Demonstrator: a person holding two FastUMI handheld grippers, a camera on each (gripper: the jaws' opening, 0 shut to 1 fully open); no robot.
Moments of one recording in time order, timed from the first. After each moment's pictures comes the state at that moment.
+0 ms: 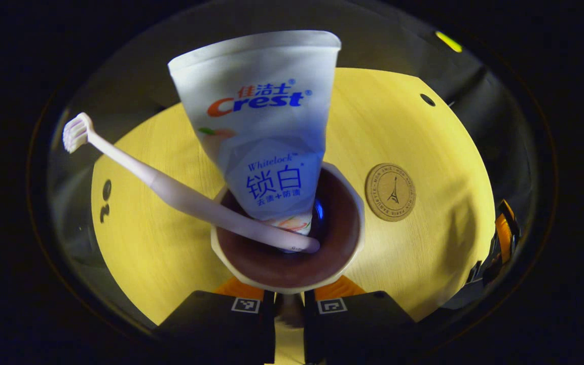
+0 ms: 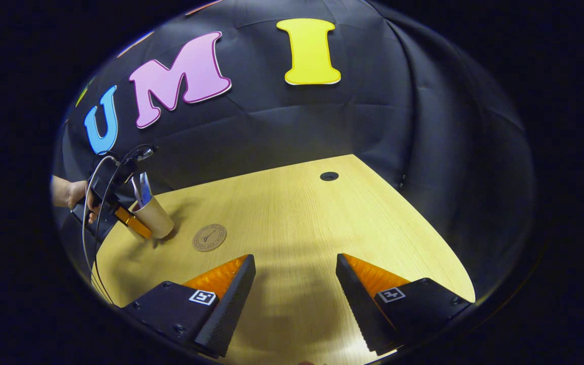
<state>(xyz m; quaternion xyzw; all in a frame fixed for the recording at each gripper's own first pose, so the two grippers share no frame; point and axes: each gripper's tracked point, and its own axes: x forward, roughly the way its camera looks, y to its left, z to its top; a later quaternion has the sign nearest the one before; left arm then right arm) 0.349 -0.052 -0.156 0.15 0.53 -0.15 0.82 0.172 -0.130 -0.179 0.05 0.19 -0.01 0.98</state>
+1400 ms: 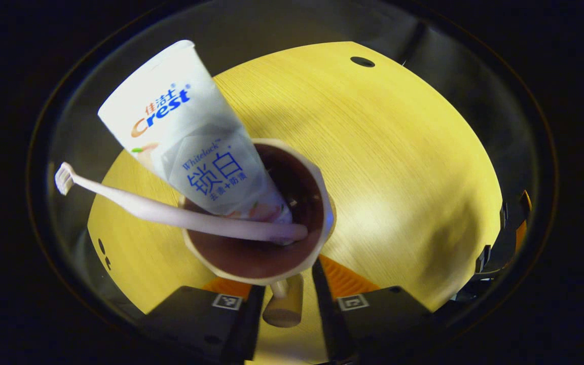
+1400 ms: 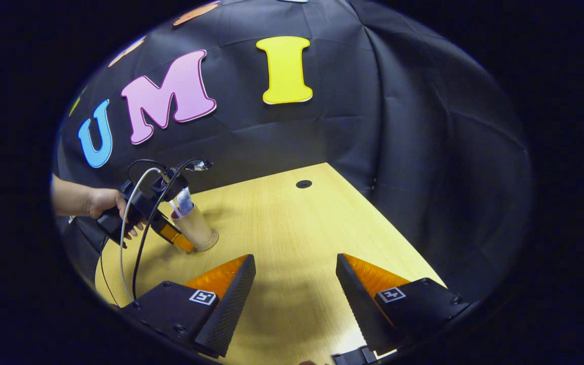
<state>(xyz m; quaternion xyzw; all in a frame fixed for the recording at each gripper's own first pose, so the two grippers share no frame) 0.332 -0.190 -0.186 0.23 0.52 -0.21 0.79 0.103 -0.164 -0.131 0.06 0.17 -0.06 0.98</state>
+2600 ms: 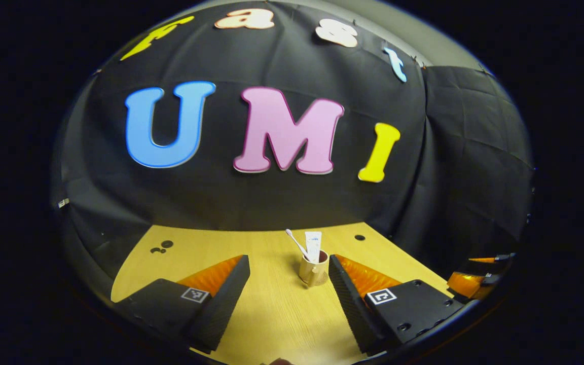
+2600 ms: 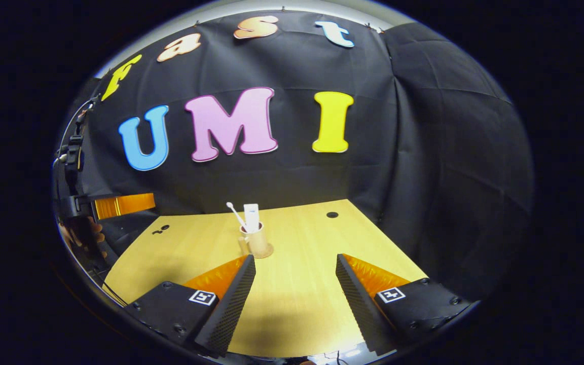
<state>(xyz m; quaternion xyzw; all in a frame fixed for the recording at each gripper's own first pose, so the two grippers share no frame) 0.101 -0.027 0.083 -0.02 0.03 -0.14 0.99 -0.032 0.000 -0.034 0.00 0.08 -0.03 1.00</state>
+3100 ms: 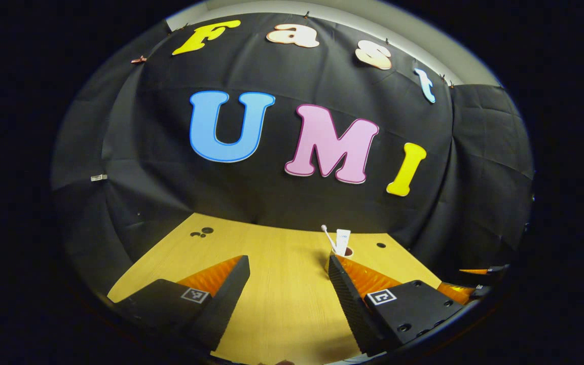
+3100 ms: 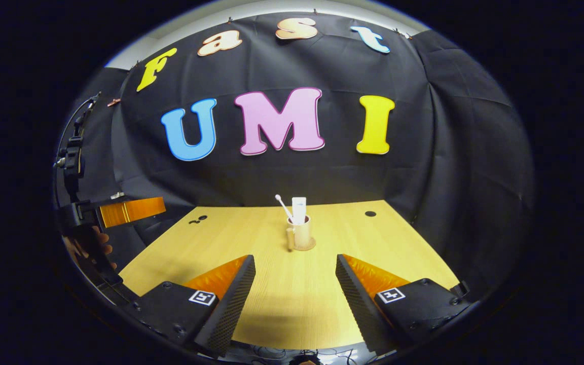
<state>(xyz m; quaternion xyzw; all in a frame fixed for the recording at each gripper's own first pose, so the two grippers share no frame) 0.026 0.052 0.036 -0.07 0.03 -0.05 1.00 -0.065 0.080 -0.059 -0.01 0.10 0.06 0.99</state>
